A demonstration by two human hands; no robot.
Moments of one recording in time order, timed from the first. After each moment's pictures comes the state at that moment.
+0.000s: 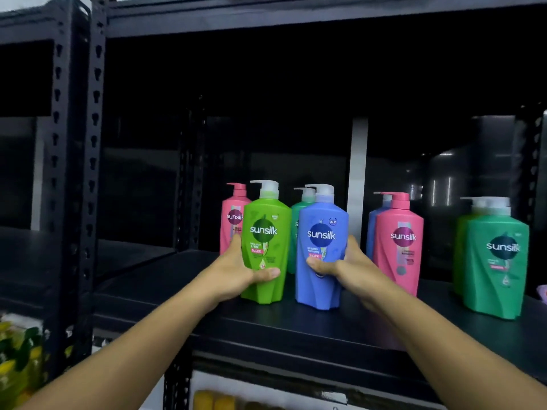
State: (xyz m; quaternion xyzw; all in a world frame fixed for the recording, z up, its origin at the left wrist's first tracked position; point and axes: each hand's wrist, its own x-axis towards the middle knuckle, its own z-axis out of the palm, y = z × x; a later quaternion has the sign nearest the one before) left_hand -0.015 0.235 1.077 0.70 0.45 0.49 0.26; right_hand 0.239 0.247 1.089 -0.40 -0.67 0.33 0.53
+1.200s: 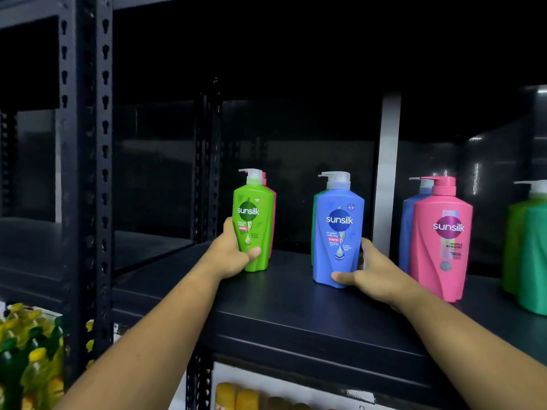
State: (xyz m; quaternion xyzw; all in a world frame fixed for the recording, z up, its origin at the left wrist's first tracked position) left_hand -0.072 0.309 1.072 0.66 0.56 0.49 0.12; right_hand 0.240 0.299 1.065 -0.49 -0.72 0.23 0.43
